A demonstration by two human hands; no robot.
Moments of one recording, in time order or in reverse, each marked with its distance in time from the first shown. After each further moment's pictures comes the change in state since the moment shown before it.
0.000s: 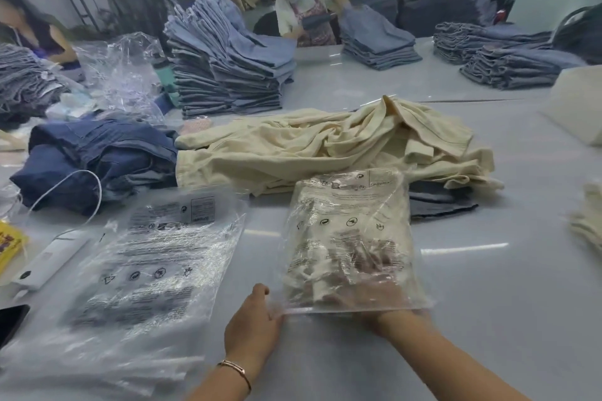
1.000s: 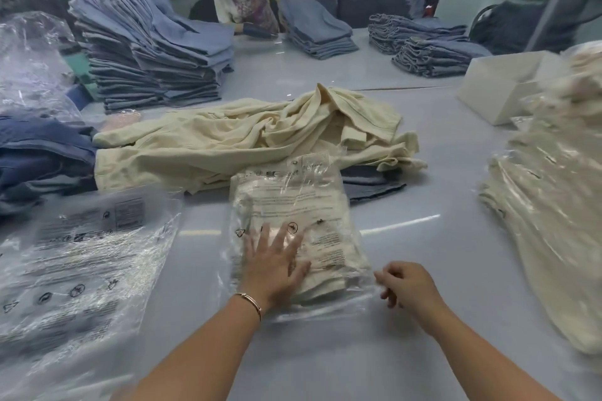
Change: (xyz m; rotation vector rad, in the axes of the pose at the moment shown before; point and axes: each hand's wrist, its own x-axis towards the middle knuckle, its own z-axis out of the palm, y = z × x) left_hand 0.051 0.115 0.052 0.412 -0.060 0.578; right_hand -0.090 0.119 -0.015 0.880 0.438 0.500
